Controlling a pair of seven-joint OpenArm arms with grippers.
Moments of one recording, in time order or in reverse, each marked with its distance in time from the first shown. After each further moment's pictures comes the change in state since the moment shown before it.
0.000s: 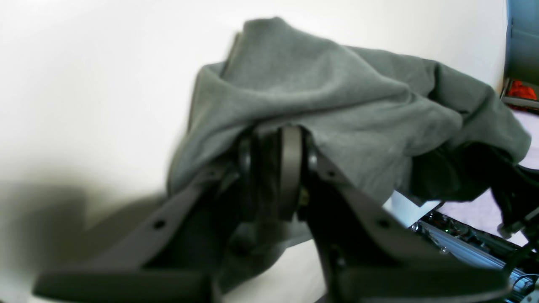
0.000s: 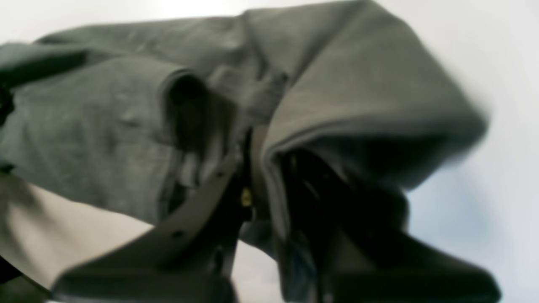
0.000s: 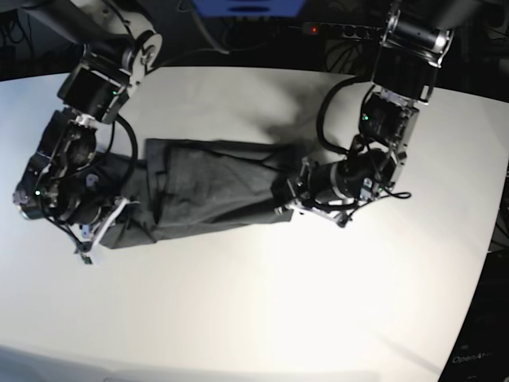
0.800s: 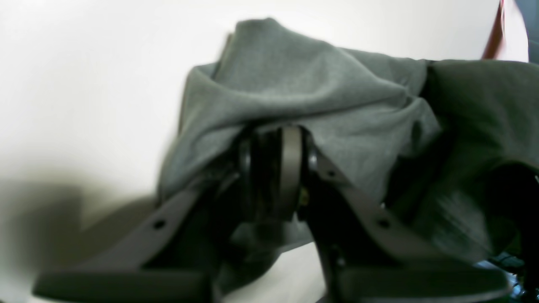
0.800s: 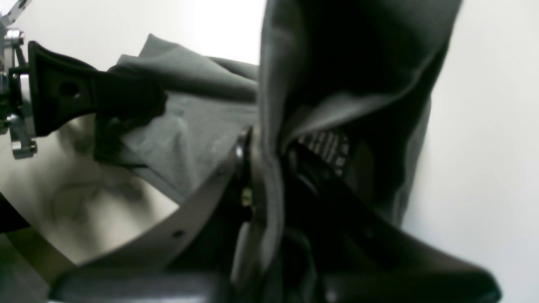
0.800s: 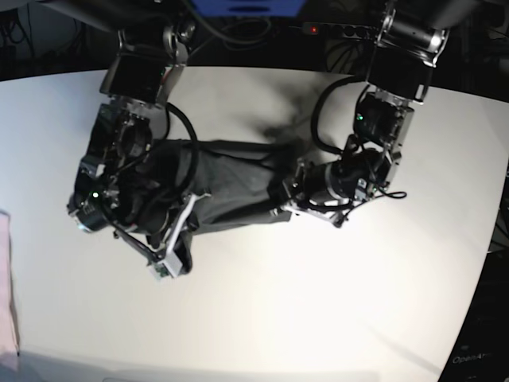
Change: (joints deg) left arm 0.0 1.6 -0.1 0.0 0.5 0.2 -0.4; right arm -2.8 -8.9 -14.4 7.6 0.2 -0.2 0.0
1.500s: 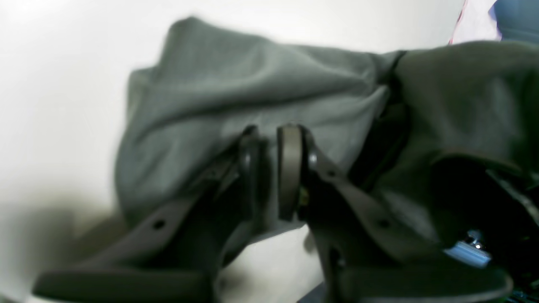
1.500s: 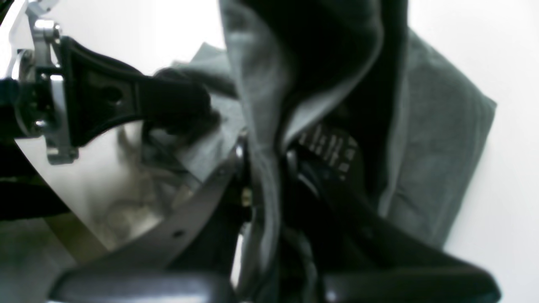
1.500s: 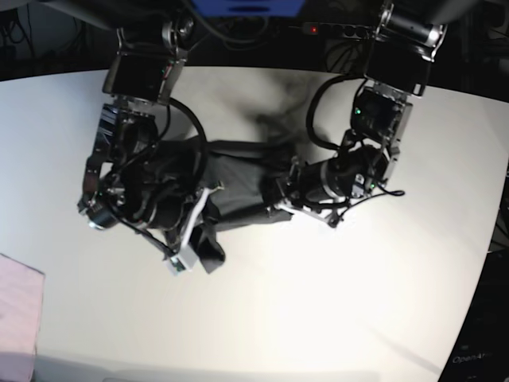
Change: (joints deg) left arm 2.0 0.2 0.0 5.6 0.1 0.4 0.9; right arm -1.0 0.4 -3.0 -3.1 8.4 0.0 -0.2
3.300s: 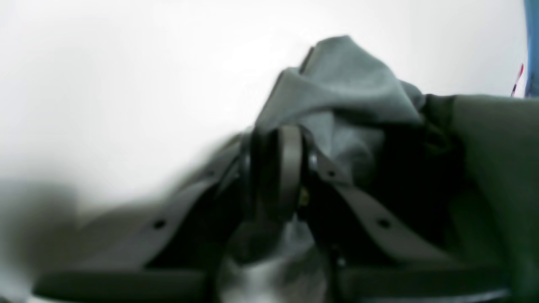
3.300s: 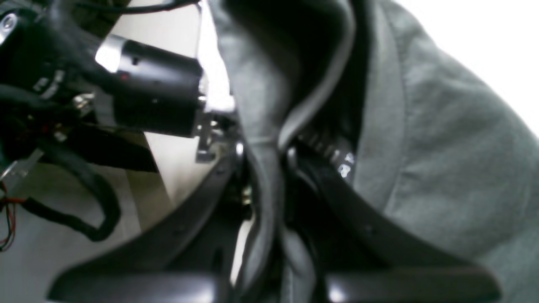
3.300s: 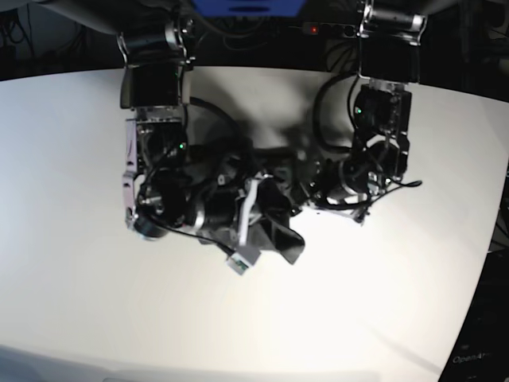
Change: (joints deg) left arm 3.1 5.5 -14.8 1.9 15.7 0.4 7.5; right arm 1.9 0.0 -12.0 -8.4 16.5 0.2 2.0
